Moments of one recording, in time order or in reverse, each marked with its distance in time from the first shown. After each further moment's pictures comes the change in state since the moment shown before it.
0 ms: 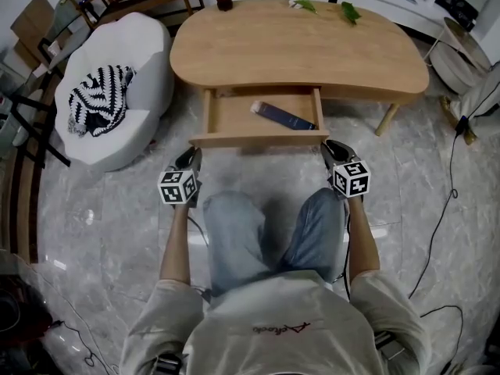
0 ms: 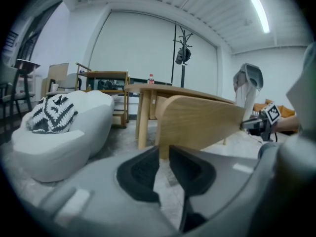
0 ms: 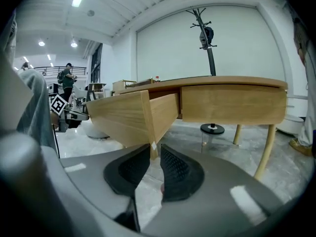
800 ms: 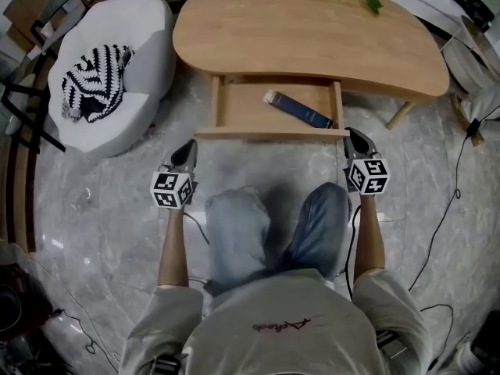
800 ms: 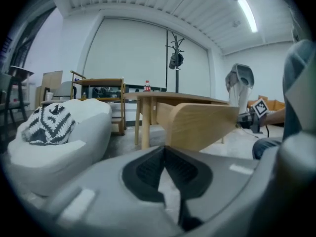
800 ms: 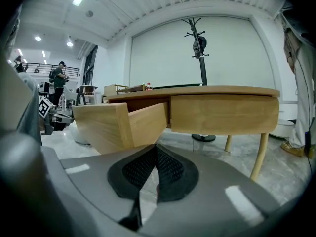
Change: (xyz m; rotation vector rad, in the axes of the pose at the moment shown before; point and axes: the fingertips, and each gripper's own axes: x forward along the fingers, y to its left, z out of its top) left arm -0.008 0.021 0.010 0.083 -0.058 -0.042; right arm 0.019 -0.029 0.028 0.007 -0.084 -0.105
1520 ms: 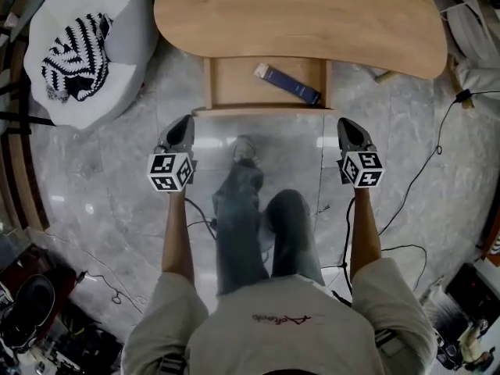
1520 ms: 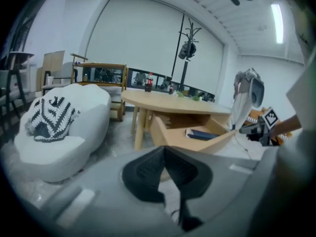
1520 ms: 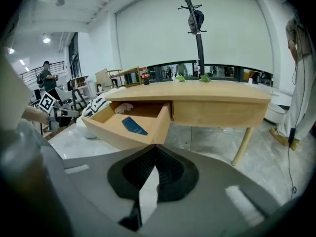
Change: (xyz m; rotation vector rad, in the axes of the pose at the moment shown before) left arm 0.000 -0.005 0.102 -0.174 0.203 -0.022; right arm -0.040 0.020 0.067 0.119 0.336 -0.010
